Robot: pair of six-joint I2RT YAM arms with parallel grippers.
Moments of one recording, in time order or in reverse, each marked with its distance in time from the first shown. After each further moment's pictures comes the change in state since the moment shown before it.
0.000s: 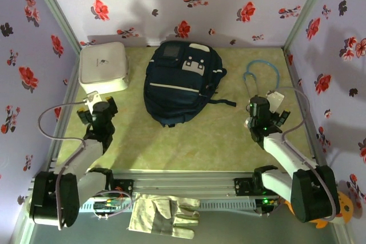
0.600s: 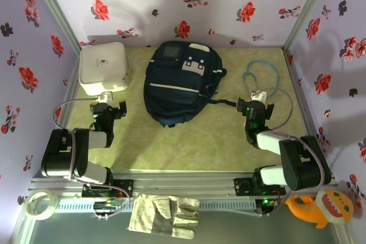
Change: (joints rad) left arm 0.116 0.432 -0.045 0.482 0.451 0.192; right arm -0.013 0.285 -0.107 0.516 -0.354 -0.246
